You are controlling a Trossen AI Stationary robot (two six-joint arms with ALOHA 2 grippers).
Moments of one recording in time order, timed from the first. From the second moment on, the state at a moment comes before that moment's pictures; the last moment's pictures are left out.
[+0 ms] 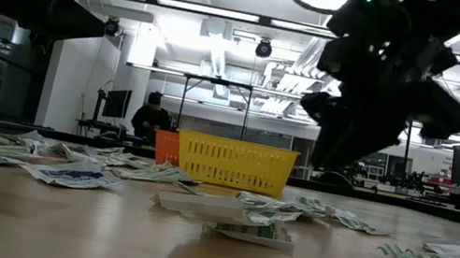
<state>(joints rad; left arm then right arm) -0.09 0.02 0.05 -0.05 -0.51 -0.27 0.01 1.56 0.78 -0.18 -0.15 -0.34</state>
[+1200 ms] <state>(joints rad) -0.09 0.02 0.05 -0.05 -0.51 -0.27 0.04 1.71 0.78 -0.12 -0.14 -0.40</state>
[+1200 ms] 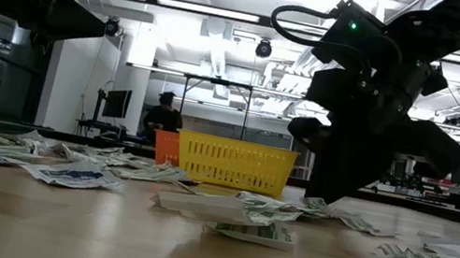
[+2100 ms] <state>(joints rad) -0.09 0.02 0.05 -0.05 -0.51 -0.27 0.05 1.47 0.81 -0.45 -0.12 -0.05</state>
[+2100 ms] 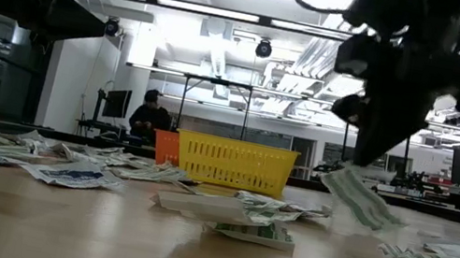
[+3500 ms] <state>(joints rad) -0.09 0.02 0.05 -0.05 -0.51 -0.27 -0.32 1.68 1.13 -0.41 0.17 0.27</state>
